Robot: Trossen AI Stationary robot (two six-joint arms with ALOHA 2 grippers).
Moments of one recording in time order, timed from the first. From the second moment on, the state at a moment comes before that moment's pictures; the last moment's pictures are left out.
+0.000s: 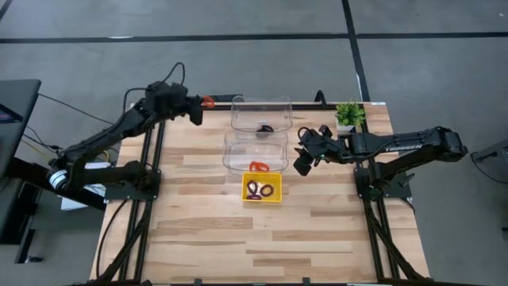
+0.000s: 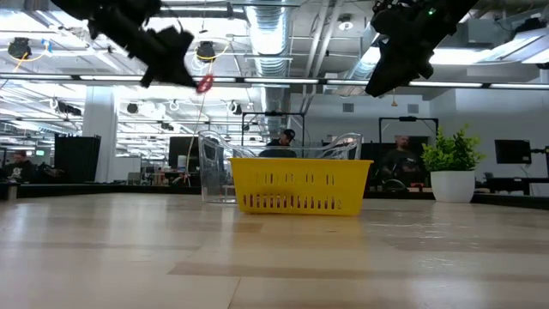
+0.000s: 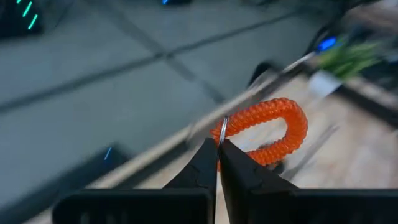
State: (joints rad) left arm 0.78 1.02 0.79 -0.19 0.06 -0.10; right arm 0.00 1.16 0.91 -0.59 0.45 0.39
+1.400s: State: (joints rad) left arm 0.43 1.32 0.79 0.08 0.36 0.34; right arm 0.01 1.16 0.91 -0.60 0.45 0.40
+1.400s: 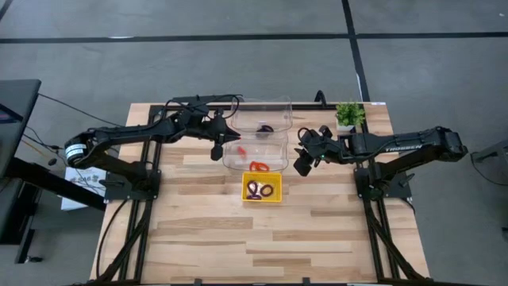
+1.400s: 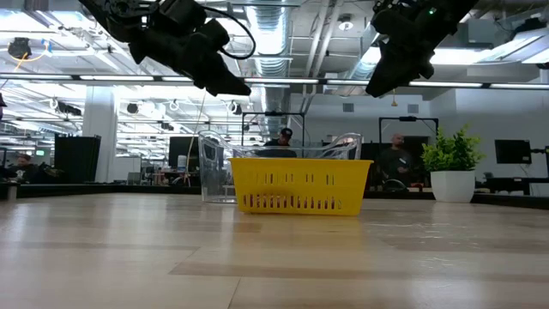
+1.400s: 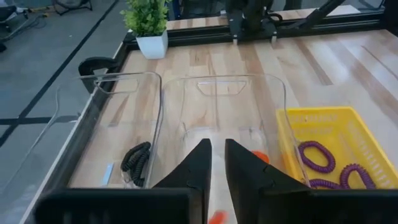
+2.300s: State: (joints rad) left arm 0.54 1.03 0.79 0.05 0.36 0.23; right arm 0.01 1.16 0.91 -0.80 0.37 0.41
